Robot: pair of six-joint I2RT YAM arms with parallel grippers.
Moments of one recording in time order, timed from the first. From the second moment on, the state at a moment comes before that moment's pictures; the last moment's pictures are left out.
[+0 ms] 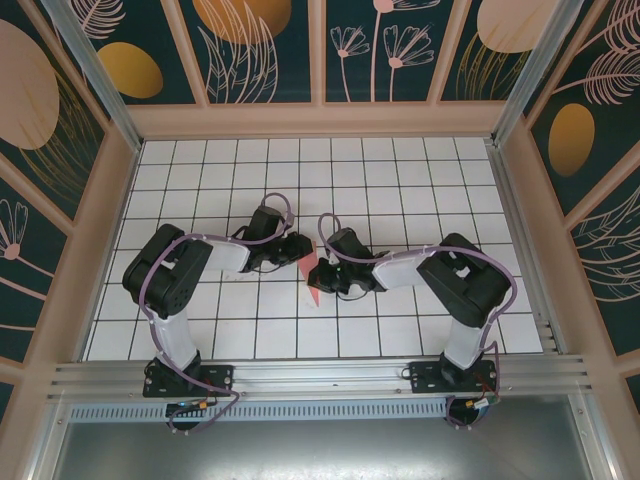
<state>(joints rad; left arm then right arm) -0.51 1.86 0.81 0.26 0.47 -0.86 0.81 1.80 0.77 0.17 -0.42 1.03</state>
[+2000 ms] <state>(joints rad) -0.36 1.86 0.91 0.12 0.41 -0.69 0.81 1.81 0.69 0.34 -0.44 1.04</state>
